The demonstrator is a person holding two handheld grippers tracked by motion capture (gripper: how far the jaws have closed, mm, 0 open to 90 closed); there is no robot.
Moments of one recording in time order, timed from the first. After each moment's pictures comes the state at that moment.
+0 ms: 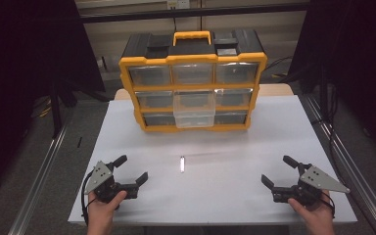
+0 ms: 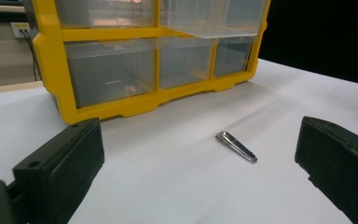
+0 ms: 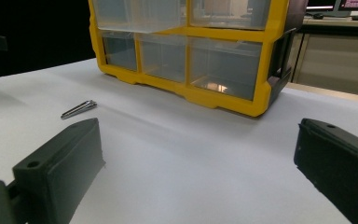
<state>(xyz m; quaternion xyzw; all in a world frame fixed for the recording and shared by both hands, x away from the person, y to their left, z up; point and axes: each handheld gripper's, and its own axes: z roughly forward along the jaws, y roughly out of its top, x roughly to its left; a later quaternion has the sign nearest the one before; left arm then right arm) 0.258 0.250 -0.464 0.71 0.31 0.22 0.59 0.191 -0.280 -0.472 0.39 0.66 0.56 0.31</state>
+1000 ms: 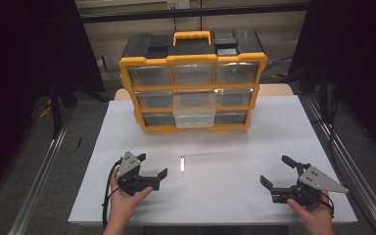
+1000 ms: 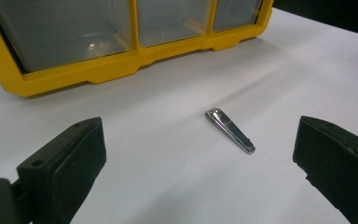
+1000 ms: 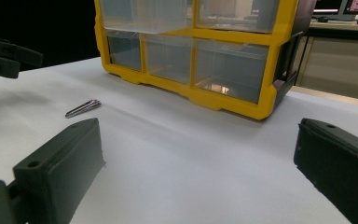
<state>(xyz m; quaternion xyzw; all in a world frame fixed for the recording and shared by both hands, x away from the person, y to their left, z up) 0.280 0.191 -0.466 0.76 0.36 0.19 0.51 0.191 -0.277 -0.470 0.37 0.67 0.56 0.31</state>
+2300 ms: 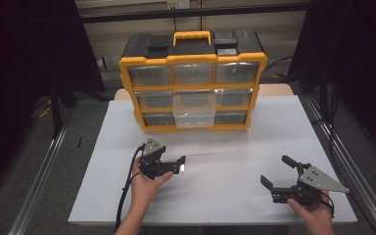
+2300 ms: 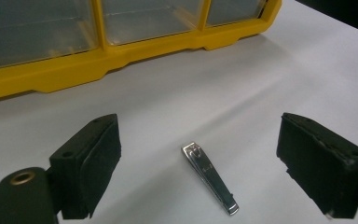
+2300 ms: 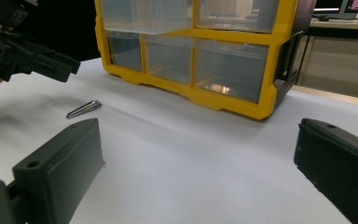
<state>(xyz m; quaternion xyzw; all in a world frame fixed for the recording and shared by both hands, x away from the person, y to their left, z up) 0.314 0.134 -0.460 0.77 0.40 0.14 0.48 0.192 -0.277 -0.470 0.38 0.66 0.57 0.31</state>
